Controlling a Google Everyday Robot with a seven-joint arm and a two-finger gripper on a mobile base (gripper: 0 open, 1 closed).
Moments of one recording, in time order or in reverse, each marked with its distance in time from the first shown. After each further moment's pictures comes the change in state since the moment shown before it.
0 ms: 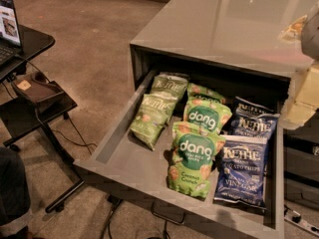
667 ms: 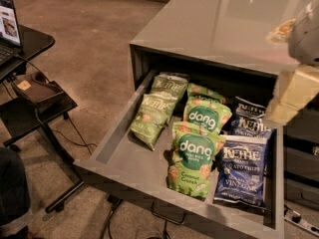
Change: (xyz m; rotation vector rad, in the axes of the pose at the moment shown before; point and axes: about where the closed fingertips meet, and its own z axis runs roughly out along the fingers) arm -0.018 -0.002 0.014 0.003 -0.082 -0.011
